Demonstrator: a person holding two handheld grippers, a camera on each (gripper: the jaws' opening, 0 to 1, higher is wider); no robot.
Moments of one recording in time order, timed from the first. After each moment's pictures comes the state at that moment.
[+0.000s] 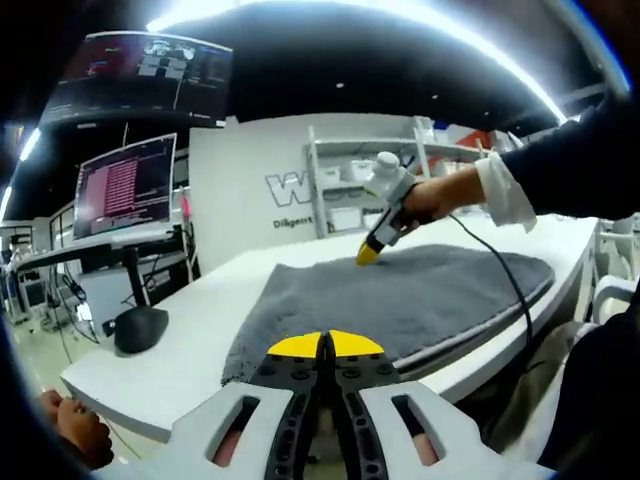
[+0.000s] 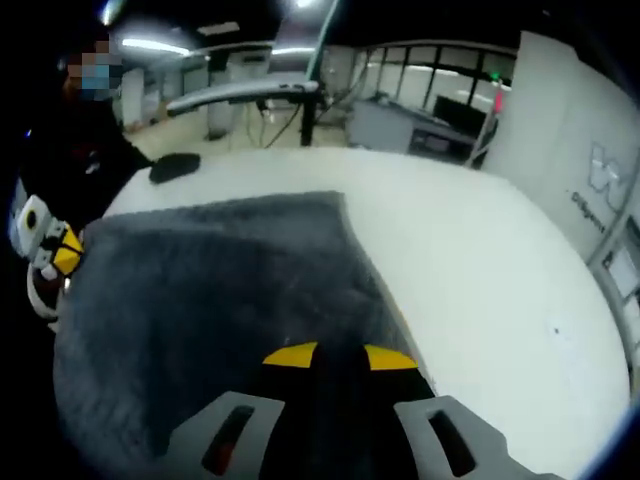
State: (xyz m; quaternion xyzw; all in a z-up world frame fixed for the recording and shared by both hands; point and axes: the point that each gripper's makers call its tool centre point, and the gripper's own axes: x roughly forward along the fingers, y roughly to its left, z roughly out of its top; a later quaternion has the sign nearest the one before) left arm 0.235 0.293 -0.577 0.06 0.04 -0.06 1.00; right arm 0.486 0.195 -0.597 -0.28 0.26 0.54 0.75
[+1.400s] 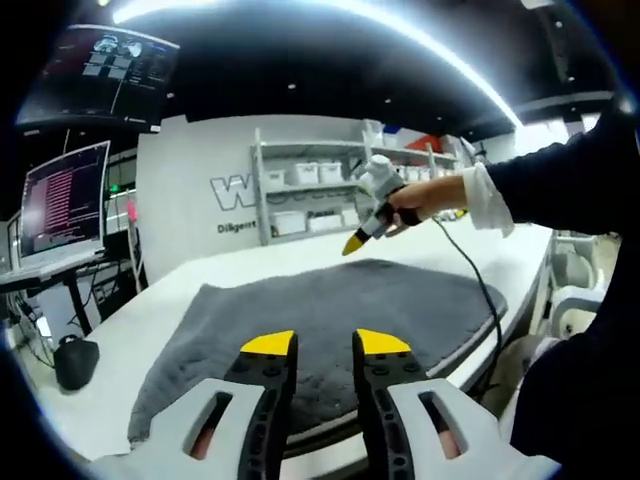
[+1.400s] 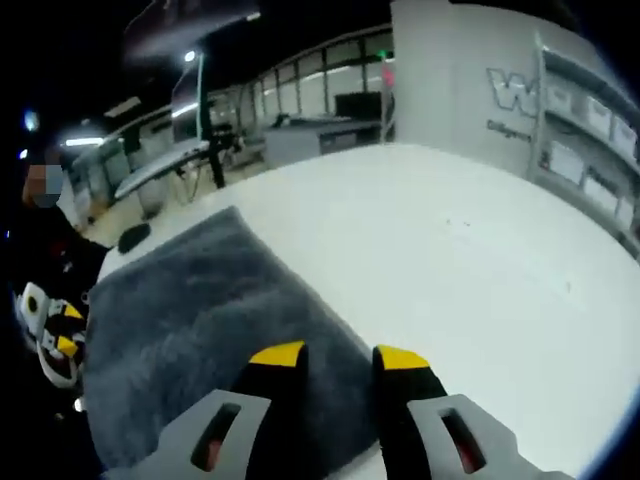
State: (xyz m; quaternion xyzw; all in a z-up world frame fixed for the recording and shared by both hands) left arm 0.248 0.211 -0.553 0.07 0.03 -0.18 0.98; right arm 0.524 0.053 -0.565 -0.12 0.31 0.42 0.85
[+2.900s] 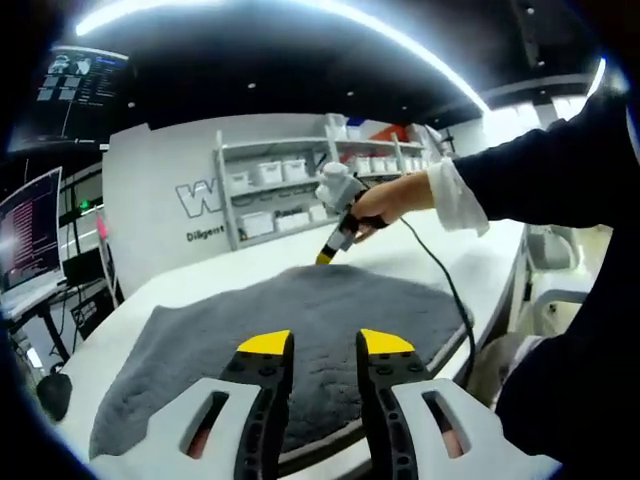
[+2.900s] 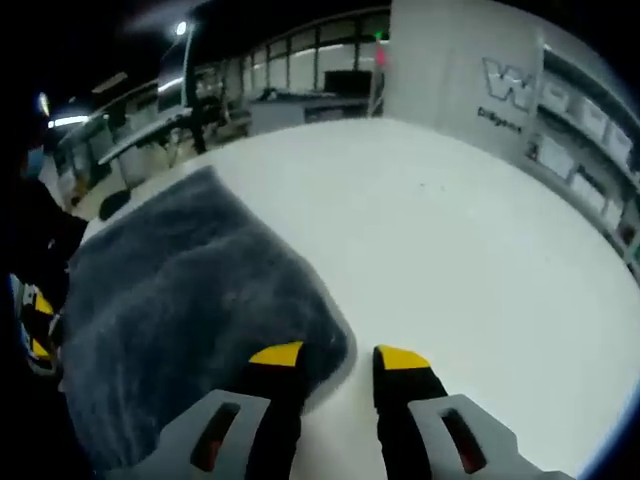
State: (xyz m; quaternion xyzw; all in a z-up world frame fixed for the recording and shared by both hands) left arm 0.248 0.144 -0.549 0.11 0.04 -0.24 0.96; right arm 0.525 0.017 -0.595 -0.15 0.34 0.39 0.85
